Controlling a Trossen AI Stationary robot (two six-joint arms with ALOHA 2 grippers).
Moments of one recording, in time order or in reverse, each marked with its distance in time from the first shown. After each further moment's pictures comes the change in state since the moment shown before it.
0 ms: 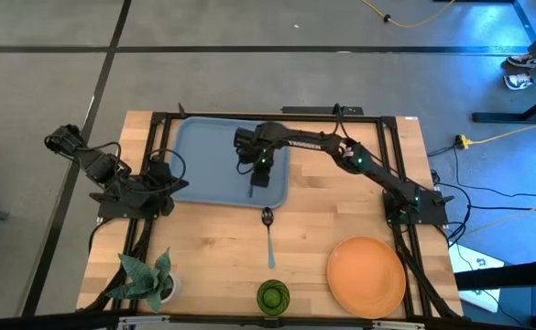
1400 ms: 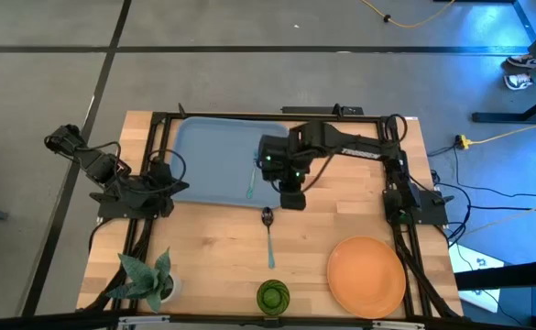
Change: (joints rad) left arm 0.000 0.000 0.000 0.015 0.035 -0.008; right arm 0.248 -0.458 -0.002 -0.320 -0.124 0.132
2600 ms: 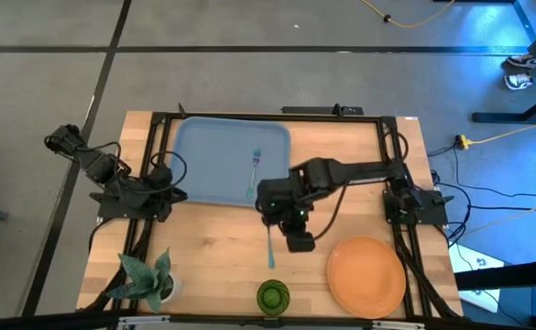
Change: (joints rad) left arm 0.000 0.001 0.000 0.000 0.176 -0.148; right arm 0.231 0.002 -0.002 0.077 -0.060 0.094
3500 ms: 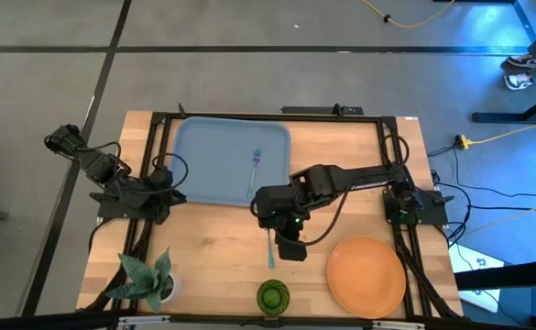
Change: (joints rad) left arm 0.000 0.000 0.000 0.000 0.051 0.052; right arm 0.047 0.000 0.000 0.127 0.006 0.177
